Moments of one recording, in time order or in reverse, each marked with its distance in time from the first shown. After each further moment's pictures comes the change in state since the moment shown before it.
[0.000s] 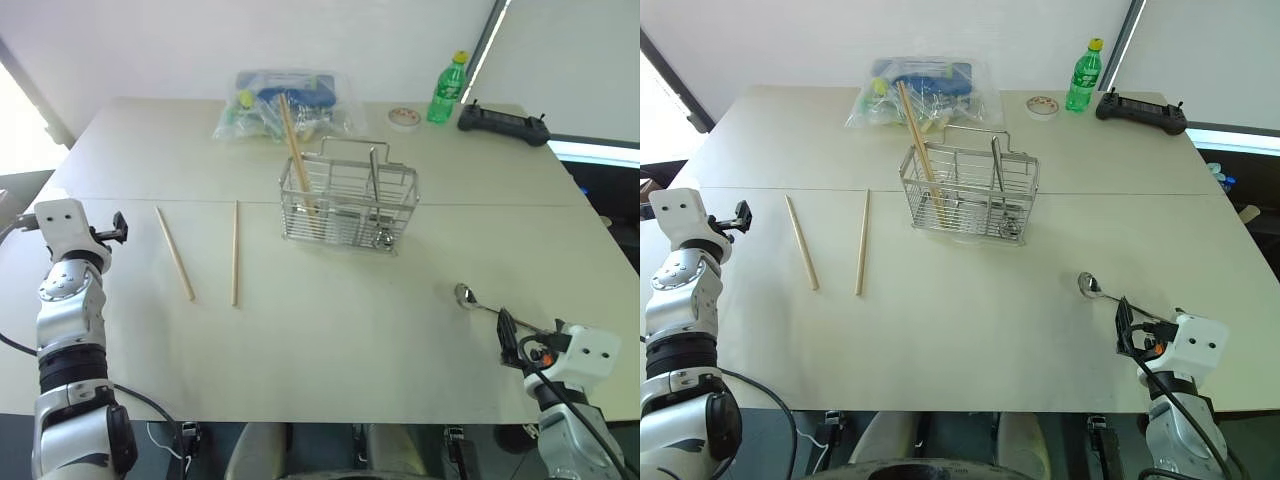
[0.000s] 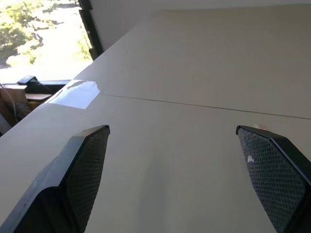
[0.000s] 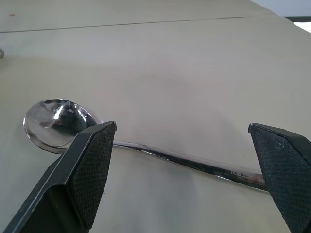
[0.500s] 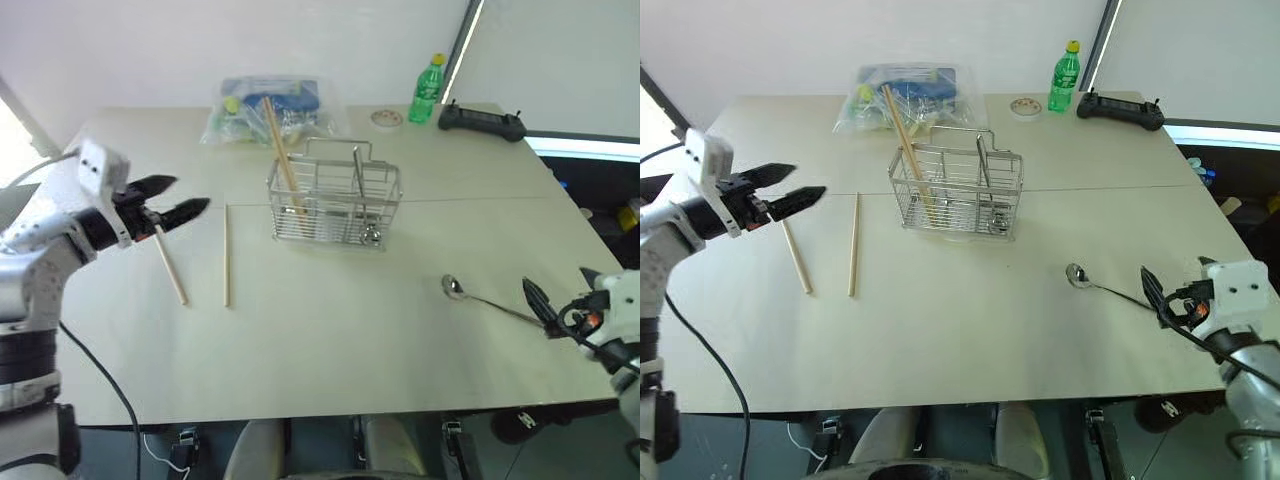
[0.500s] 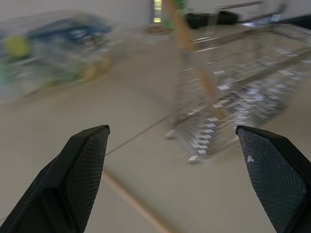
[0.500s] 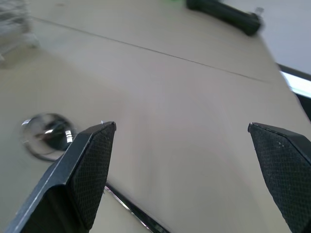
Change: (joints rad) left arm -0.048 0.313 -0.198 -0.555 -0.468 0.500 -0.798; right arm -0.111 -0.533 -0.150 0.026 0.129 0.190 0.356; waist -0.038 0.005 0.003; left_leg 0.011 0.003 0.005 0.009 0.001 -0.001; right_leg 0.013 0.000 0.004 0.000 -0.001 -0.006
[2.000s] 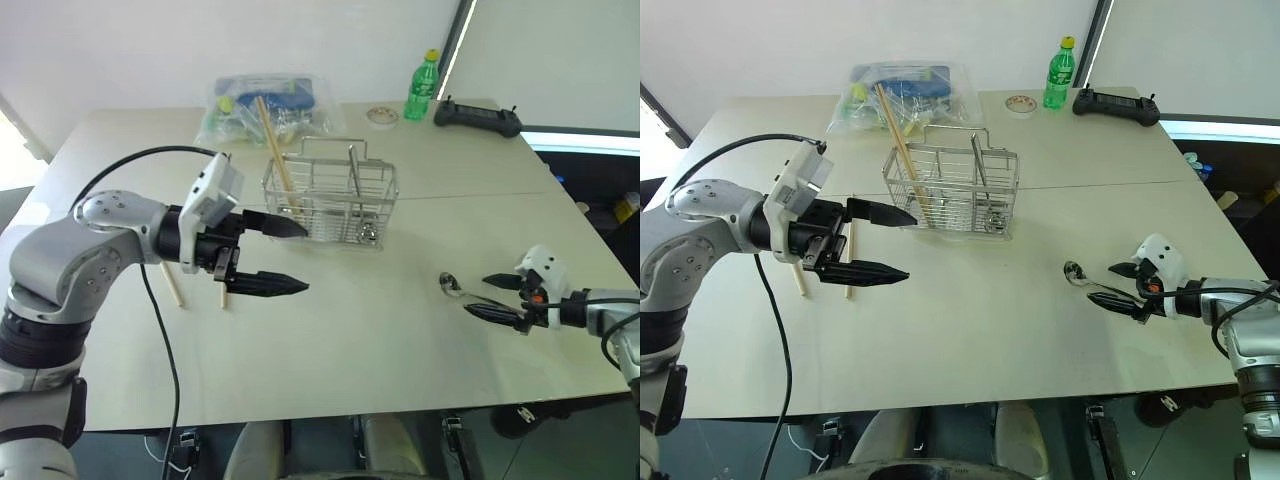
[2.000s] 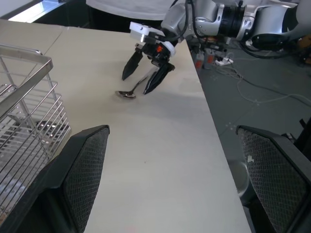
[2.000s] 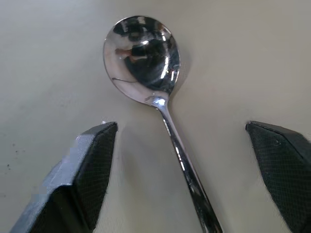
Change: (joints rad) left arm -0.151 -0.022 -0.261 -0.222 -0.146 0.117 -0.240; right arm -0.522 -0.219 0.440 0.722 -0.137 -0.067 0.666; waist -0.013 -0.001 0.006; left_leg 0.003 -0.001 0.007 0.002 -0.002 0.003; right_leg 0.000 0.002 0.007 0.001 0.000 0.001
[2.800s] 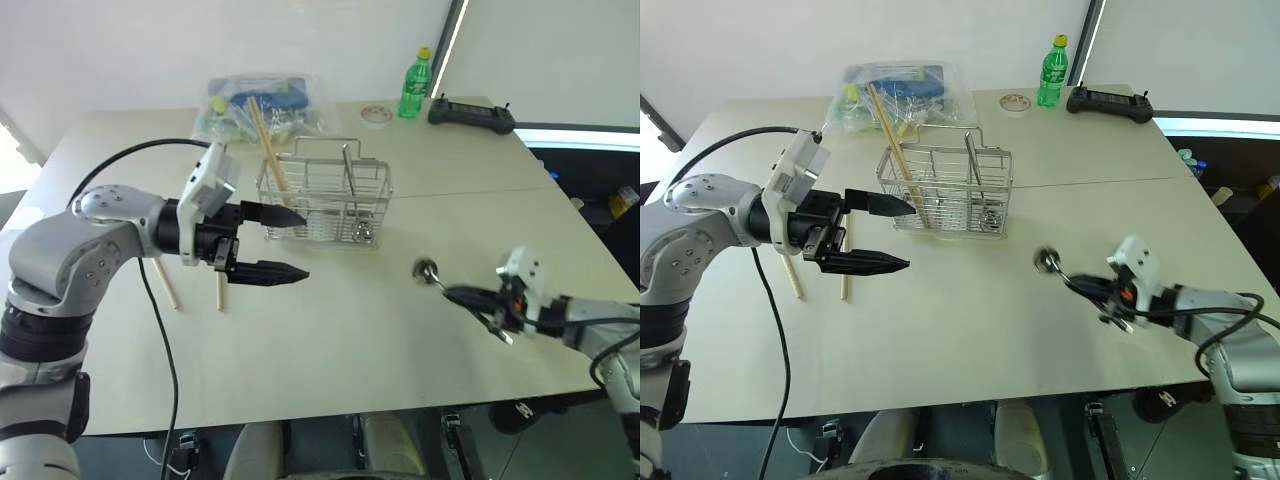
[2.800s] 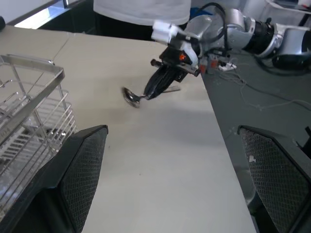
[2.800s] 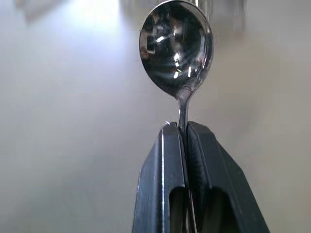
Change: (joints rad) left arm -0.044 -0.023 0.010 0.048 0.000 0.005 0.024; right arm 0.038 0.172 -0.126 -0.592 0.267 0.275 -0.255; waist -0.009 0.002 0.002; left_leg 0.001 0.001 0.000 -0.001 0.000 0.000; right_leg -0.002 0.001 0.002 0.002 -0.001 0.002
